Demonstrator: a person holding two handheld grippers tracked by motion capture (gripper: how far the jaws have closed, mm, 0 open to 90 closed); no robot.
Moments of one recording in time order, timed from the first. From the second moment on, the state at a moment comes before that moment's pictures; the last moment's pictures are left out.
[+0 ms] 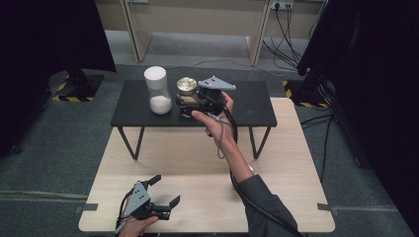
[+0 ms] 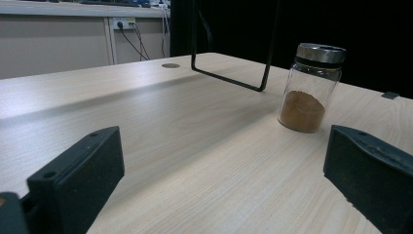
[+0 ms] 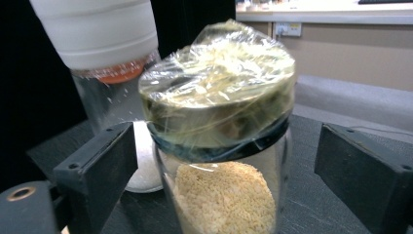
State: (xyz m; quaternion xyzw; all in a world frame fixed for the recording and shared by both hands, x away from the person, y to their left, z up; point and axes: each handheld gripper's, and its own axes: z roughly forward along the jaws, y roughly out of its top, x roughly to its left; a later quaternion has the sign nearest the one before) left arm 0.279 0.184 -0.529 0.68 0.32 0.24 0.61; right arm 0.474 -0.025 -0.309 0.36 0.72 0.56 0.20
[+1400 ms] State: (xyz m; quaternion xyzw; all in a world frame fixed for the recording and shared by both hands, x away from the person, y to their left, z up) left arm 0.279 0.184 -0.530 0.68 0.33 0.24 0.61; right arm 0.406 -0.081 -0.315 0.32 0.69 0.62 0.19
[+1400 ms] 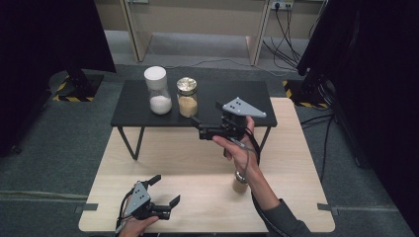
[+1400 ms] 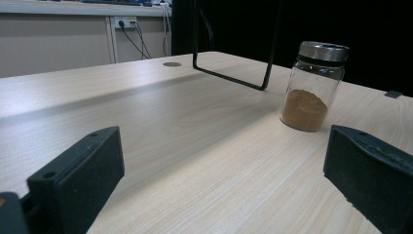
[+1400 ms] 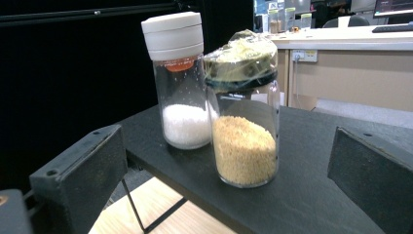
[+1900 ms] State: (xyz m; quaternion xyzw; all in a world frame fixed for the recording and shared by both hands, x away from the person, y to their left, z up) left arm 0.280 0.185 -0.530 0.68 0.33 0.24 0.61; right arm 0.387 -0.101 -0.334 0.31 0.69 0.63 0.18
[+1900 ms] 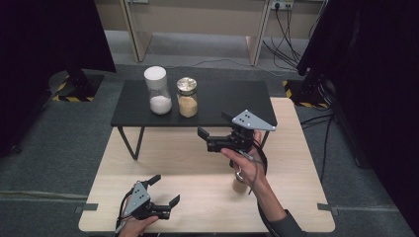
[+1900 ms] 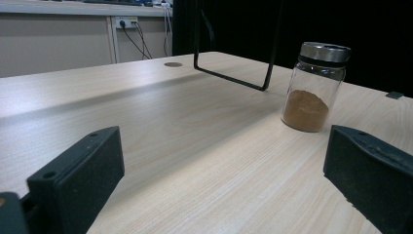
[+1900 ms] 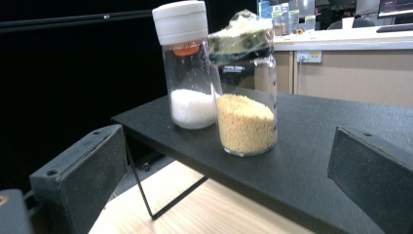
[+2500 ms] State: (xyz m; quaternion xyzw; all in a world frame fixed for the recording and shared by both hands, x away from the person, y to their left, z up) left arm 0.280 0.184 -0.530 0.68 0.33 0.24 0.61; right arm 0.369 -0.114 -0.358 0.31 0.69 0.64 0.17
